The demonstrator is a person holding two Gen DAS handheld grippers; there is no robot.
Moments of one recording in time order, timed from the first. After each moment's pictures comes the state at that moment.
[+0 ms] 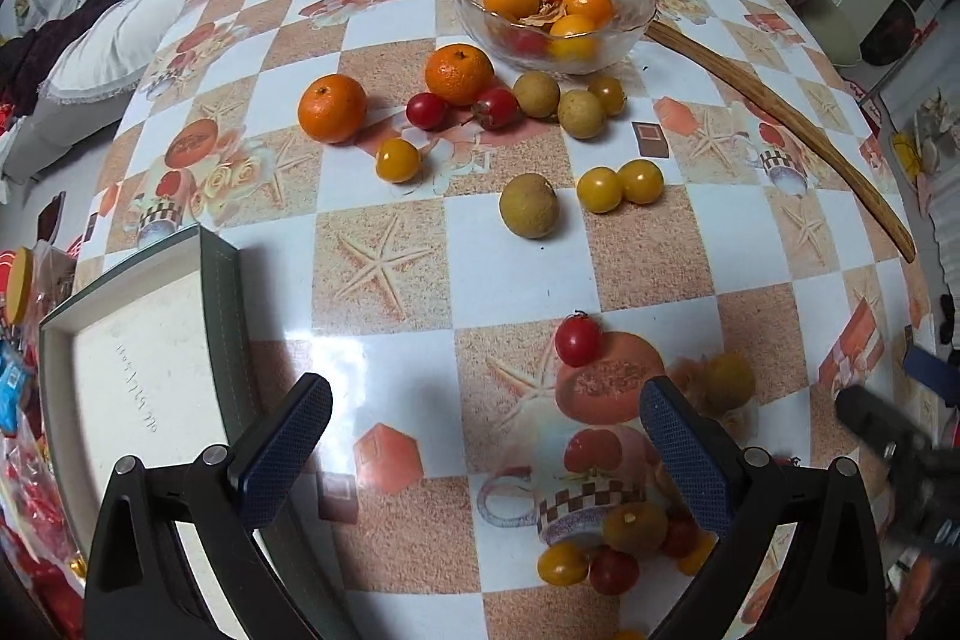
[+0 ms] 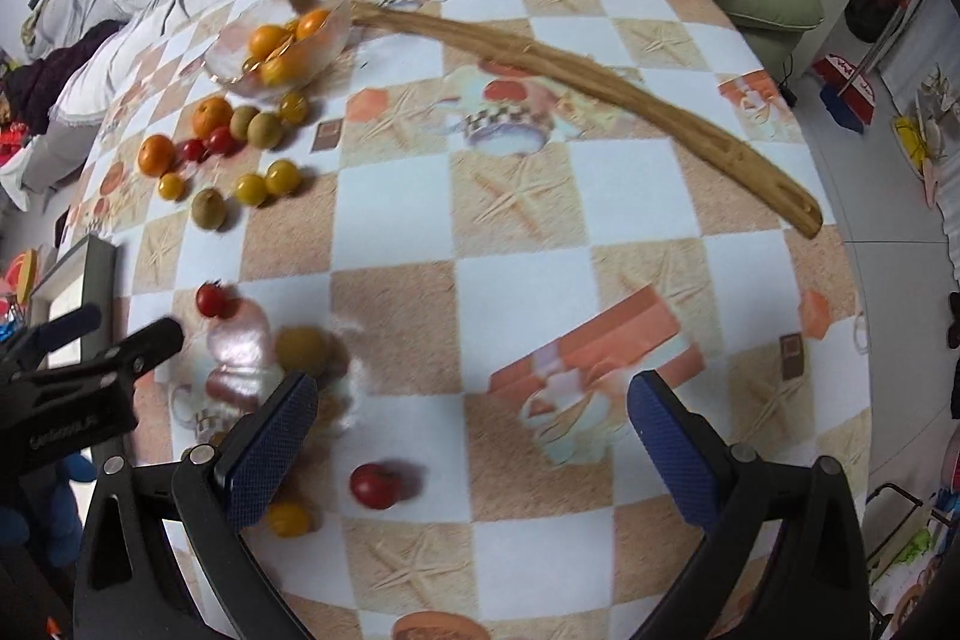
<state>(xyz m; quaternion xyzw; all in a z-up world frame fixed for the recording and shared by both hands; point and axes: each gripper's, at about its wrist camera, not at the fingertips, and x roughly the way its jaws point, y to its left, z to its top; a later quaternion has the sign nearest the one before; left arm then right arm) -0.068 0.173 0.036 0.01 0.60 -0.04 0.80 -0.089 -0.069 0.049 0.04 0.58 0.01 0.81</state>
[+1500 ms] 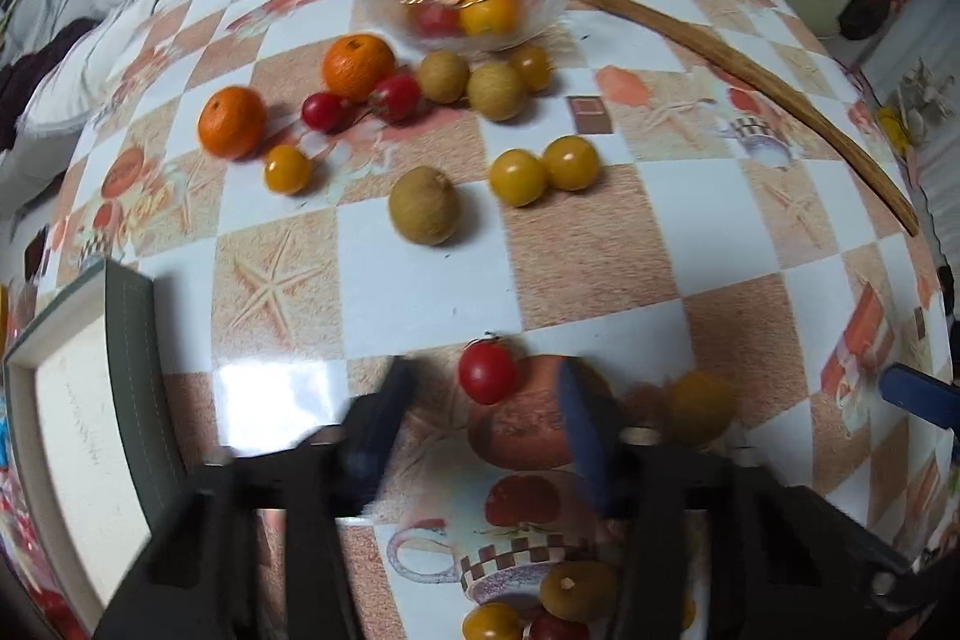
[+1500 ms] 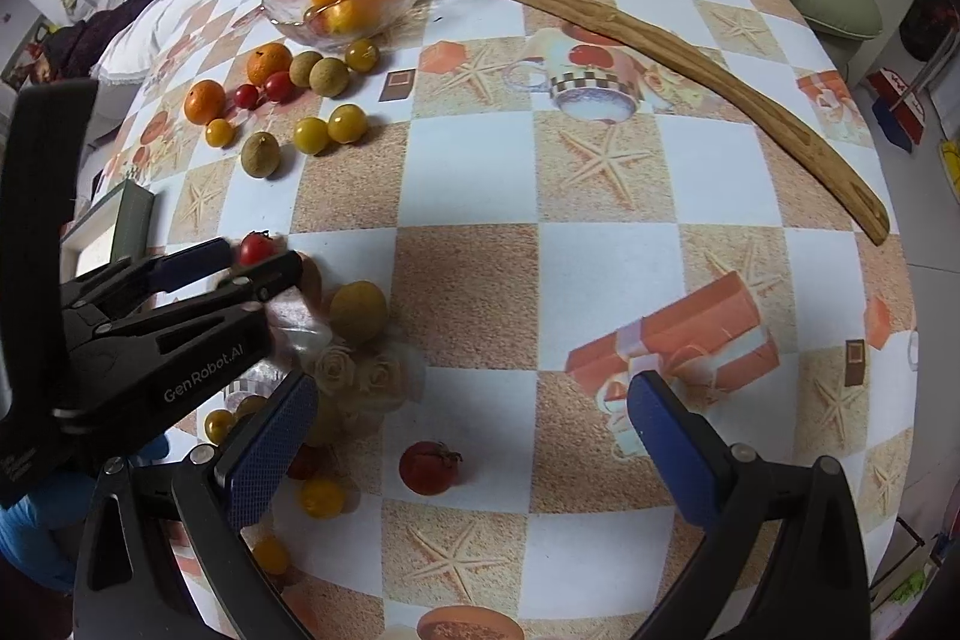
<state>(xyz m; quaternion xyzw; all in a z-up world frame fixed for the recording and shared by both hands) -0.072 0.120 0.016 0.04 0.59 -0.06 0.81 -0.090 -0.051 0.034 0.04 0.60 0.07 0.80</state>
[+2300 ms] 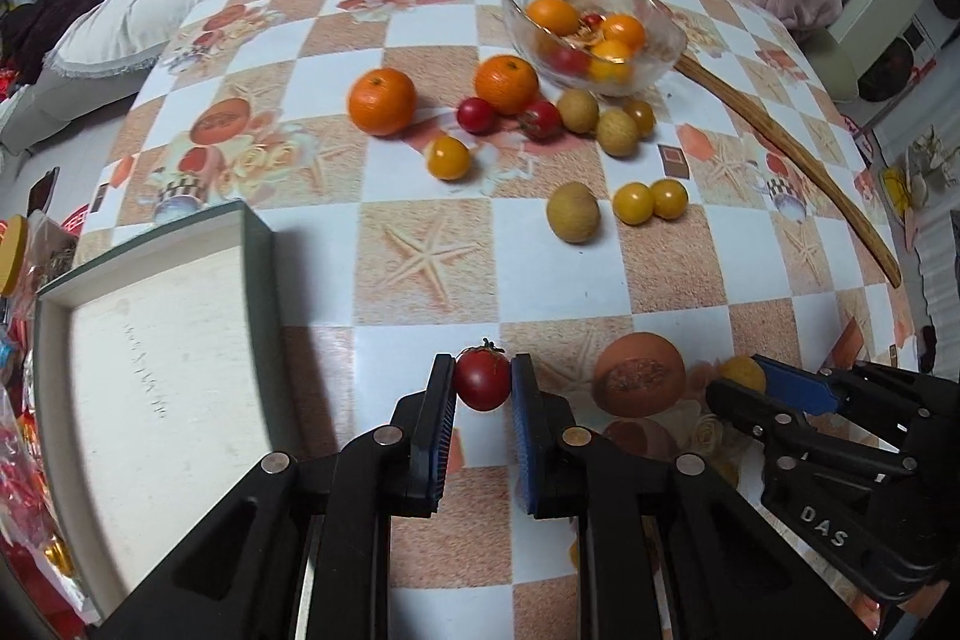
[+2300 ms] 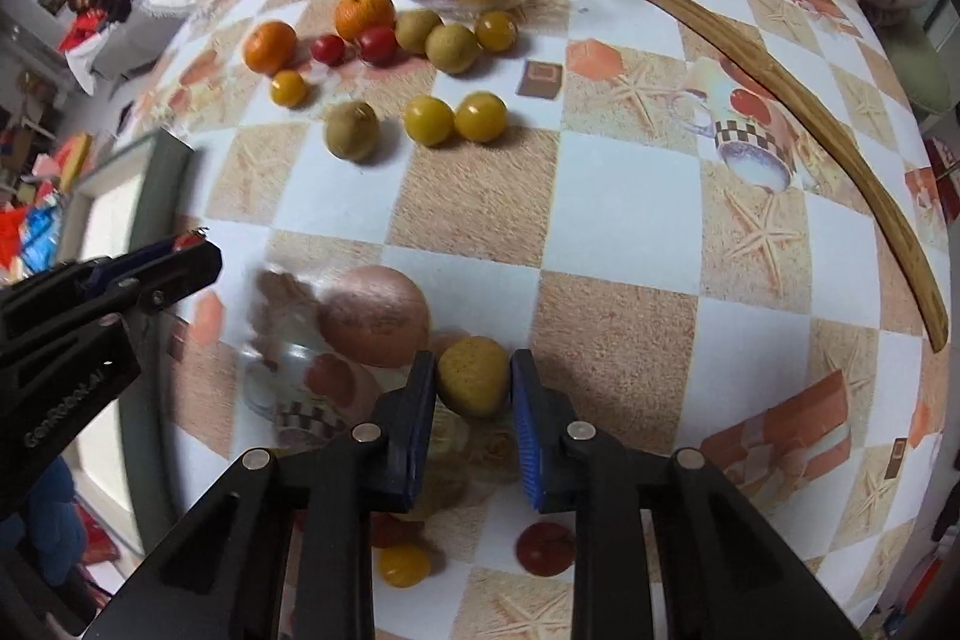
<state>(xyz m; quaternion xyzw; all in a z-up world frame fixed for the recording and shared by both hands) -0.081 0.200 0.049 -0.03 0.58 -0.03 0.81 -0.062 0.014 0.023 -0.01 0.61 0.14 0.78</state>
